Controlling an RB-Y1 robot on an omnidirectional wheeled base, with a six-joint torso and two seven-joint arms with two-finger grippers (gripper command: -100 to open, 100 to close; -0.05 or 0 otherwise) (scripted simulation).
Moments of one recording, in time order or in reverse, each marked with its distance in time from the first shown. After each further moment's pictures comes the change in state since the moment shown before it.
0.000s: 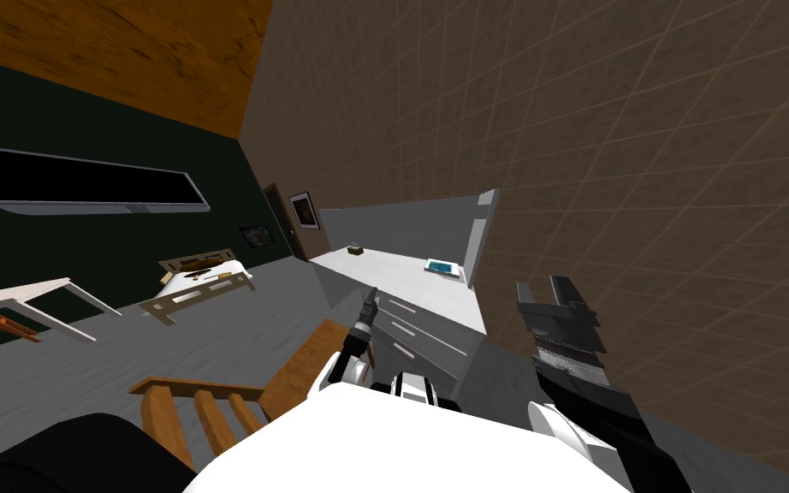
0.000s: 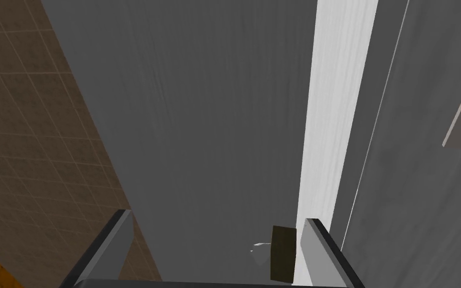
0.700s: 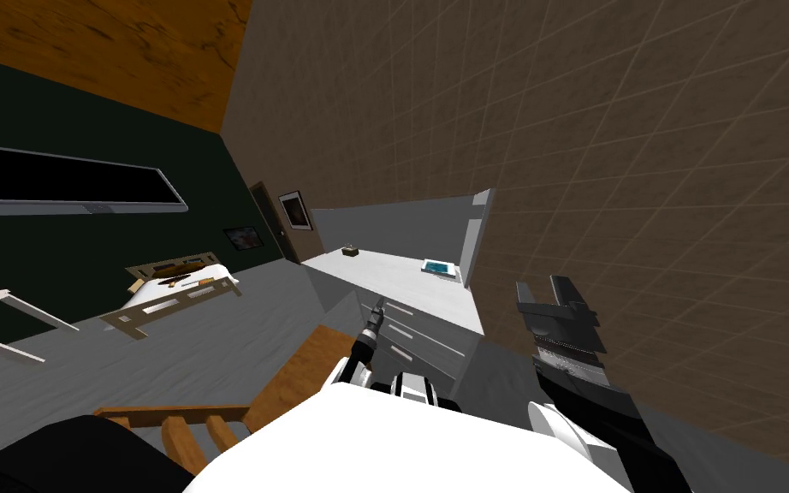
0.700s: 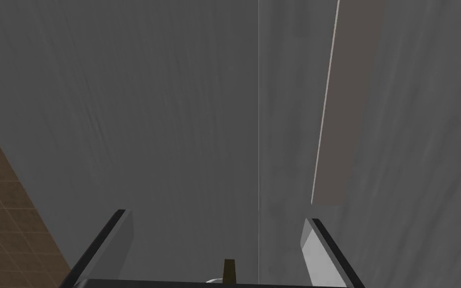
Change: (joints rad) left arm -0.050 -0.020 -0.040 0.193 -0.027 0.006 -0.014; right arm 0.000 0.000 0.000 0.000 0.000 0.000 0.000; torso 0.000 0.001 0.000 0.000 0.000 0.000
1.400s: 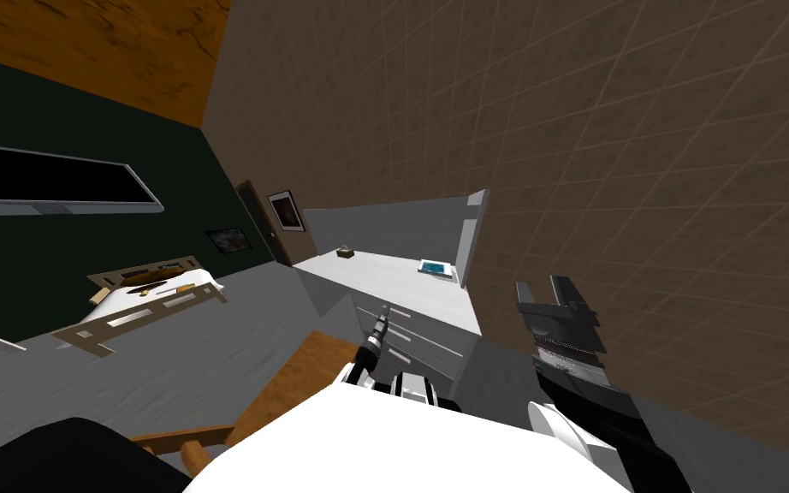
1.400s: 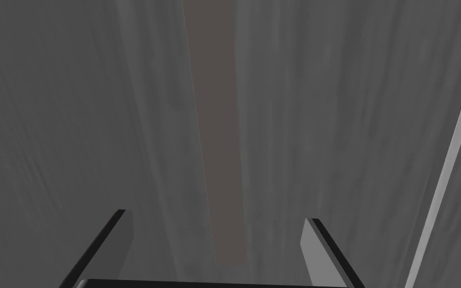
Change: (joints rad) left arm -0.049 -0.008 -0.037 0.181 -0.025 -0.001 -0.013; right arm 0.000 0.000 0.000 0.000 0.000 0.000 0.000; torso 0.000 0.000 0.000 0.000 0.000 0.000
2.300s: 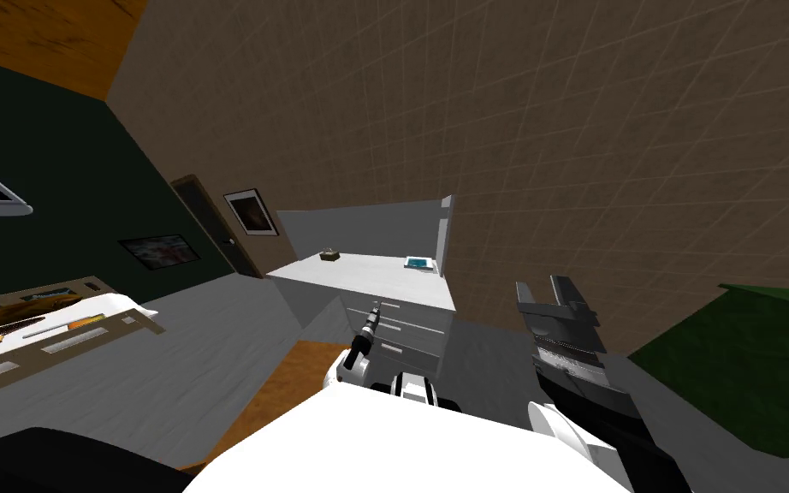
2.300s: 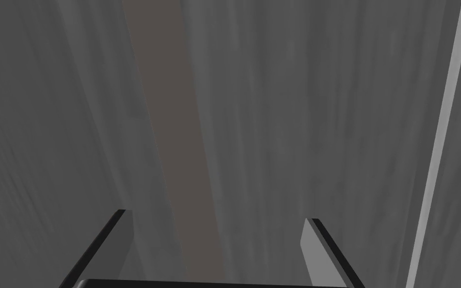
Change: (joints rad) left arm -0.170 0.017 0.142 0.230 0.027 -0.032 -0.009; right arm 0.000 0.000 0.000 0.000 0.000 0.000 0.000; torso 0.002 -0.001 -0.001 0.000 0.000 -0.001
